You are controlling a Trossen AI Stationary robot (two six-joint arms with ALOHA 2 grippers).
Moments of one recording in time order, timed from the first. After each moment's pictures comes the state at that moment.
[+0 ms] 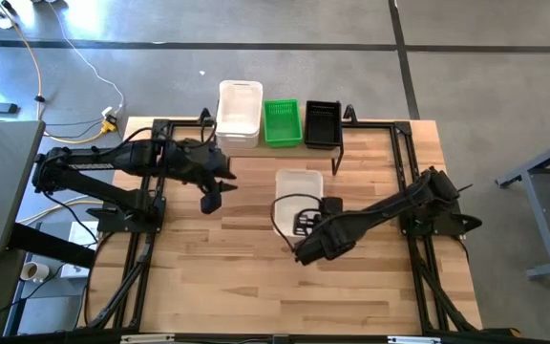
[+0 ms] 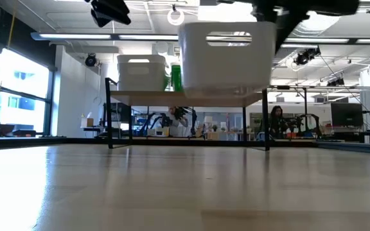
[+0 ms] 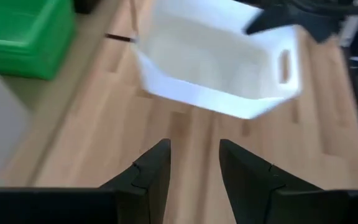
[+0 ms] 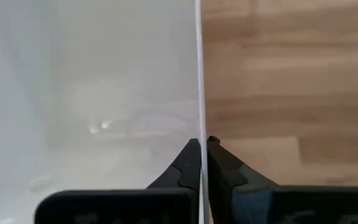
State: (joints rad) left arm 0.16 1.11 1.14 -0.76 -0.04 -0.15; right arm 0.40 1.89 1.68 -1.43 0.49 2.06
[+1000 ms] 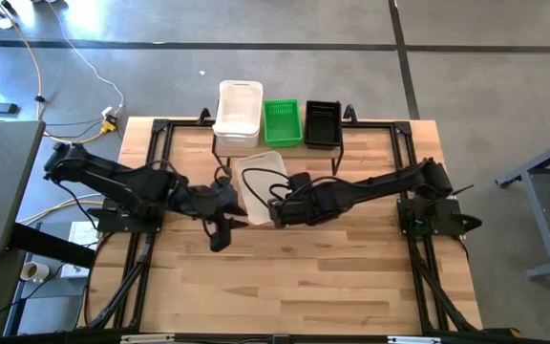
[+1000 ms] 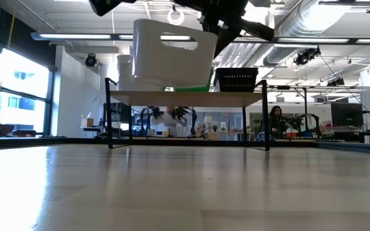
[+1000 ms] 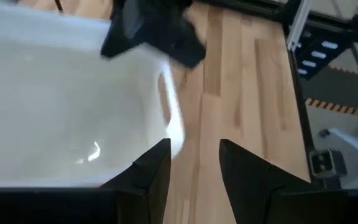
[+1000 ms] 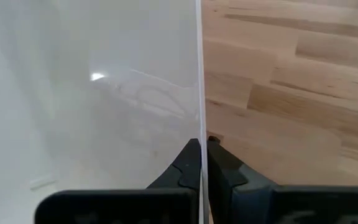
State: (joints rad) left arm -0.17 1.25 1.14 -0.61 -0.19 -0.41; right arm 0.20 1.89 1.71 -1.05 0.55 1.41
